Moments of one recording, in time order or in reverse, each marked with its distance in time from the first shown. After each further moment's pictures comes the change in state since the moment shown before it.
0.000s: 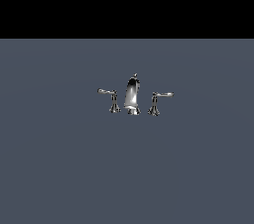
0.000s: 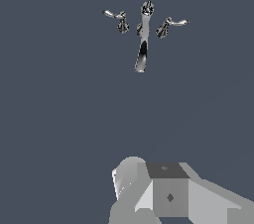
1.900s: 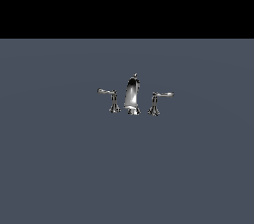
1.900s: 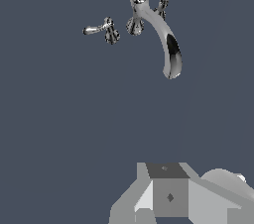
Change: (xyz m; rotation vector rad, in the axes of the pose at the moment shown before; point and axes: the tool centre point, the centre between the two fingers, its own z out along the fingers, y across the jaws) arm 0.089 -0.097 0.118 0.012 0.009 0.541
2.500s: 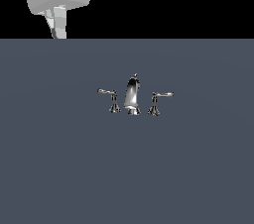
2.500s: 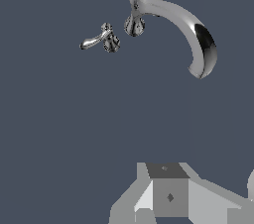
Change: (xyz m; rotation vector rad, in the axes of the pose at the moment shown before) arm 0.035 -0.051 0.054 0.008 0.003 0.245
